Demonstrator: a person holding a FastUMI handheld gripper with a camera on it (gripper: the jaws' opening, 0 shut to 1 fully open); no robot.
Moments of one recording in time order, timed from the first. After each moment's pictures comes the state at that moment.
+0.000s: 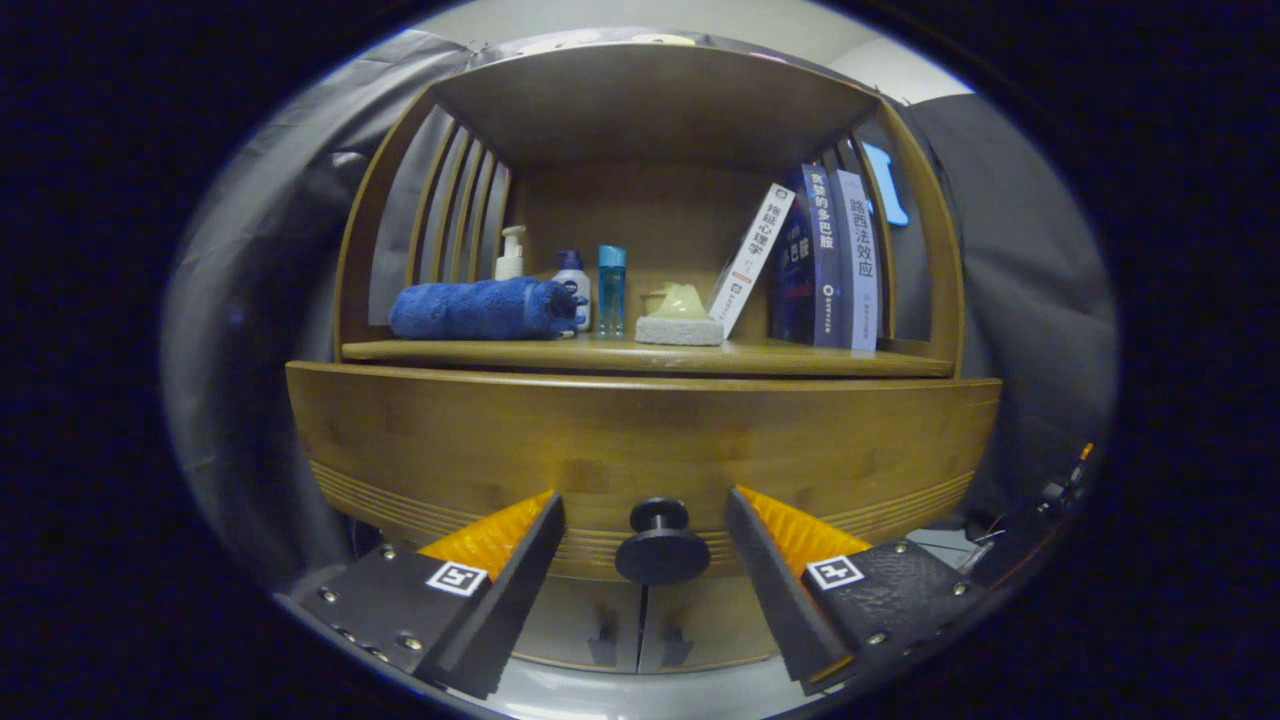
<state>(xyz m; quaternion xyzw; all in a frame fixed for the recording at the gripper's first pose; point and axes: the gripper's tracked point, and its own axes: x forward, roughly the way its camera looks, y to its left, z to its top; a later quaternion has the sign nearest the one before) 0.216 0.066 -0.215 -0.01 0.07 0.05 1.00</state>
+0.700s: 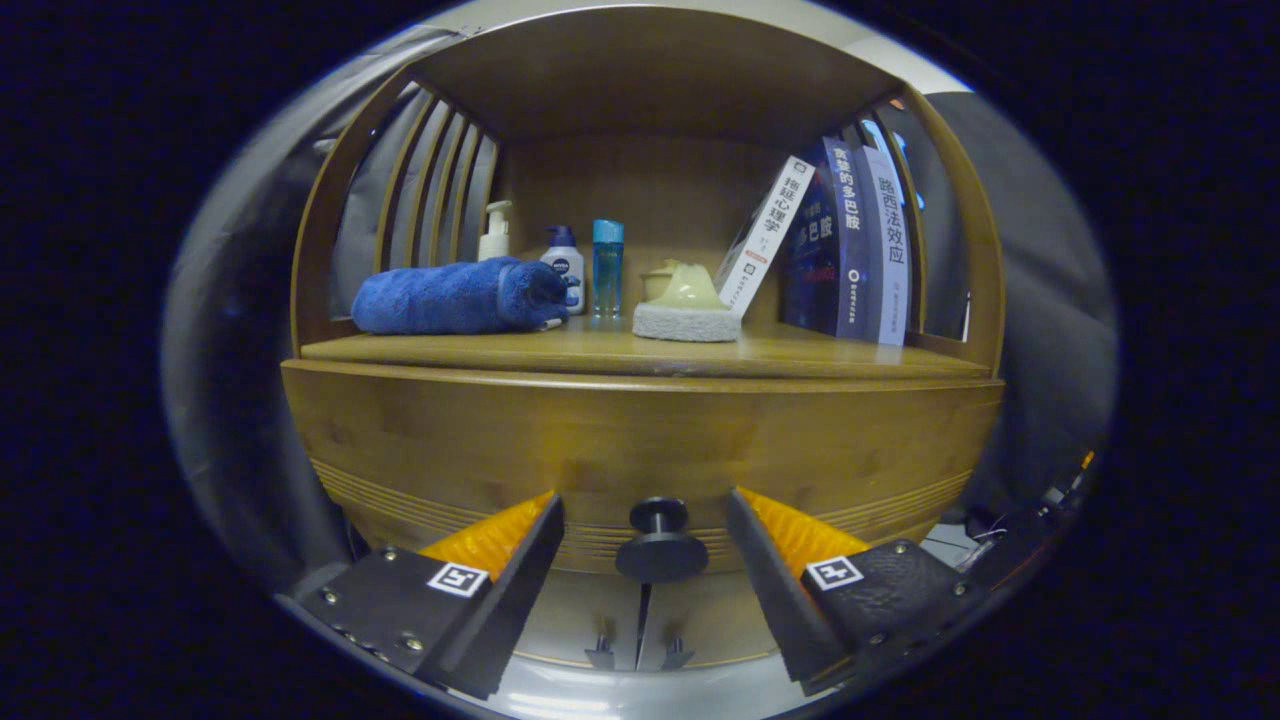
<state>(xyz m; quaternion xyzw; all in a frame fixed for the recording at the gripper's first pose) 0.242 0.068 -0.221 -0.03 0.12 0.05 0.99</state>
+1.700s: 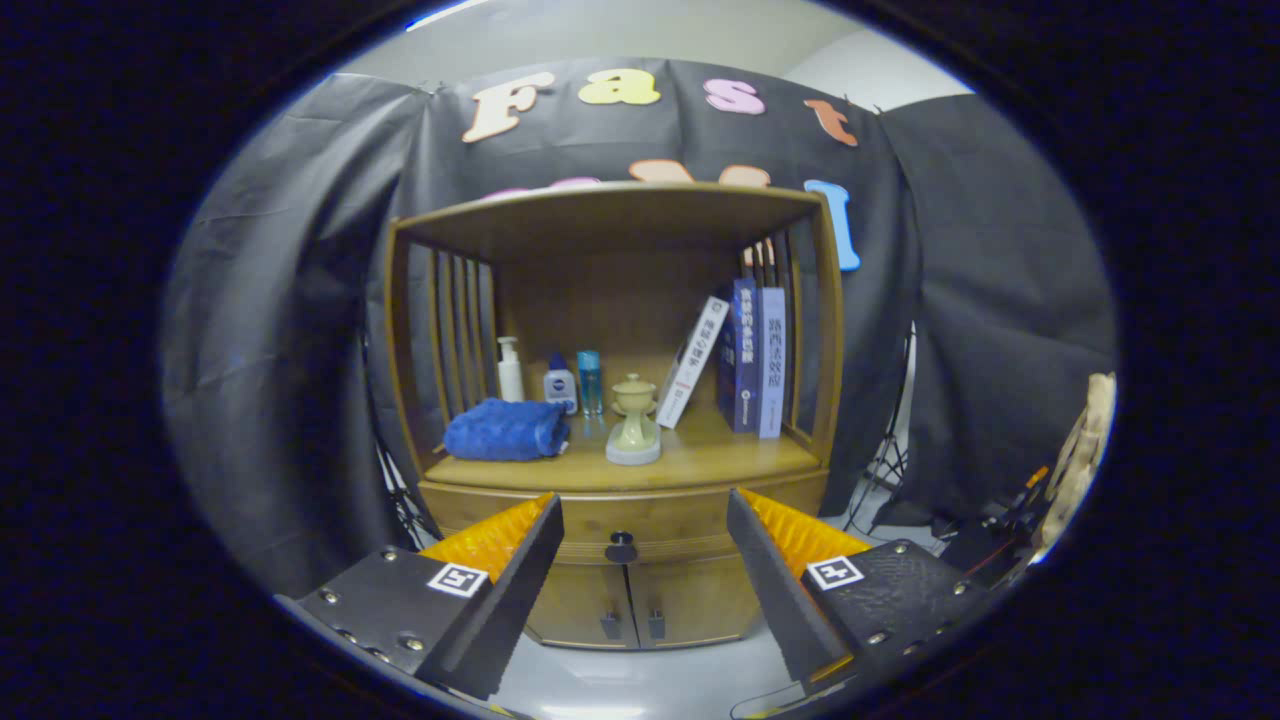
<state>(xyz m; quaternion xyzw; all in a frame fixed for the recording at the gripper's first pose) 0.063 0.011 0.010 0.01 0.06 0.06 1.00</state>
